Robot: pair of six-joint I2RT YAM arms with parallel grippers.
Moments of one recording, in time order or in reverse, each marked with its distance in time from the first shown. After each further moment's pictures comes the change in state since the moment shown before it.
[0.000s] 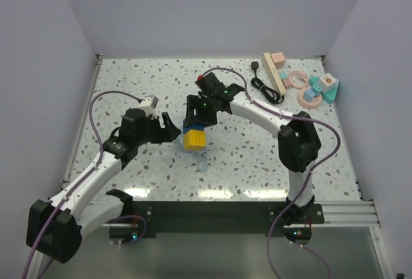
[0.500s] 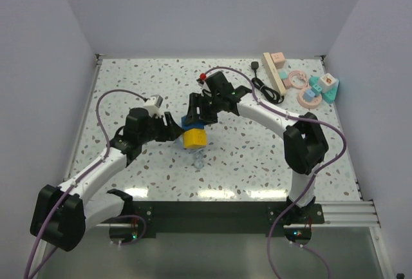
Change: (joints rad) left arm 0.005 0.115 -0.049 0.207 0.103 0.005; right arm -0.052 -0.085 -0.140 0.200 -0.180 -0.045
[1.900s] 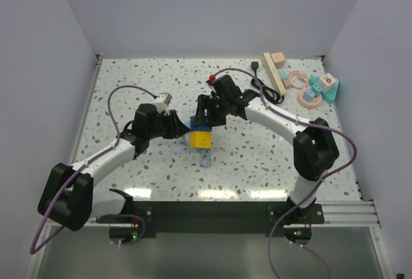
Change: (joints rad) left arm -0.026 0.170 0.040 0.110 0.035 0.000; right arm -0.022 -0.096 -0.101 -0.014 0.088 -0.013
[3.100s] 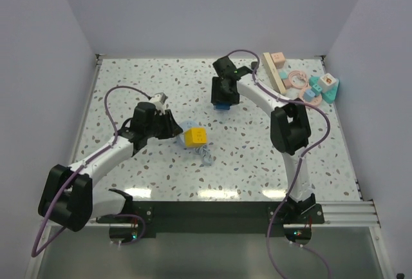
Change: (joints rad) left arm 0.027 0.005 0.046 -0.158 -0.077 -0.026; right arm -0.141 0.359 0.442 -0.289 0.439 -0.084
